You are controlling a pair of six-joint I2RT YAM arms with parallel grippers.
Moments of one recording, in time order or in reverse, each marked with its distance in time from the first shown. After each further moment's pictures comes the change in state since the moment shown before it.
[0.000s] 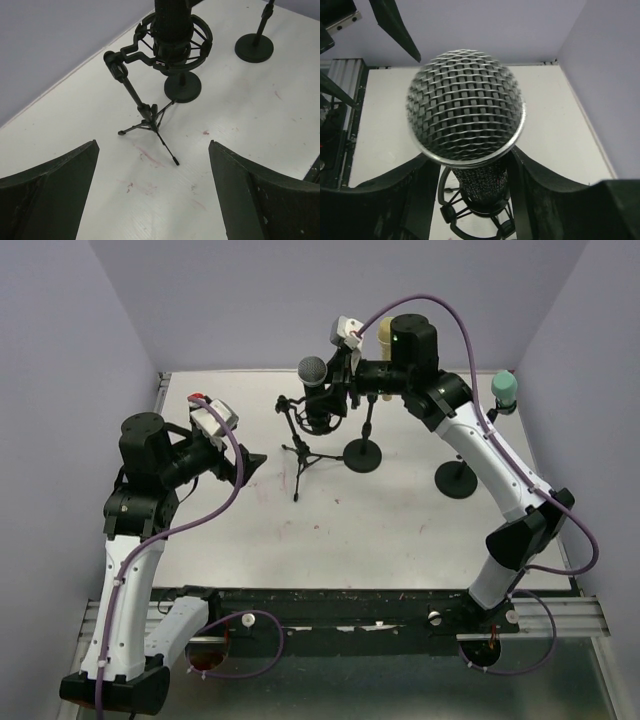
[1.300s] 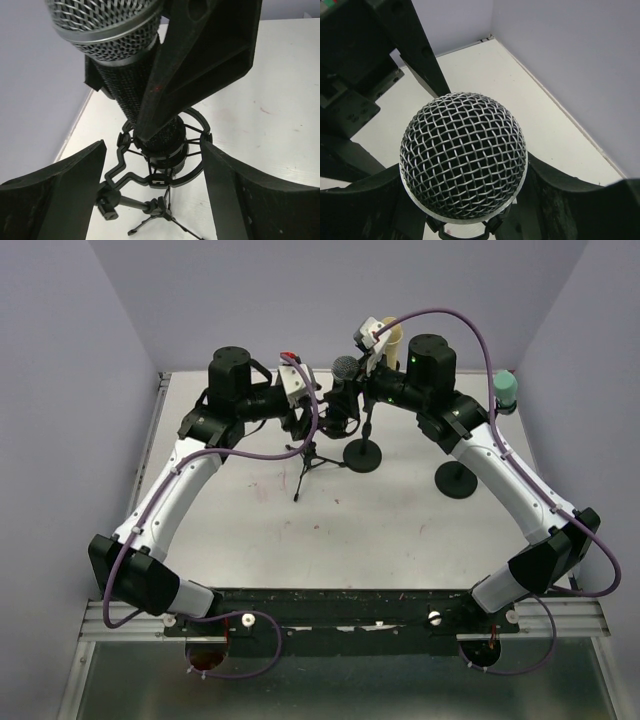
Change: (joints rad) left arm -0.277 0.559 0.300 0.280 0.171 0.167; right arm 0.000 -0.203 -0.323 0.185 0.367 0.151
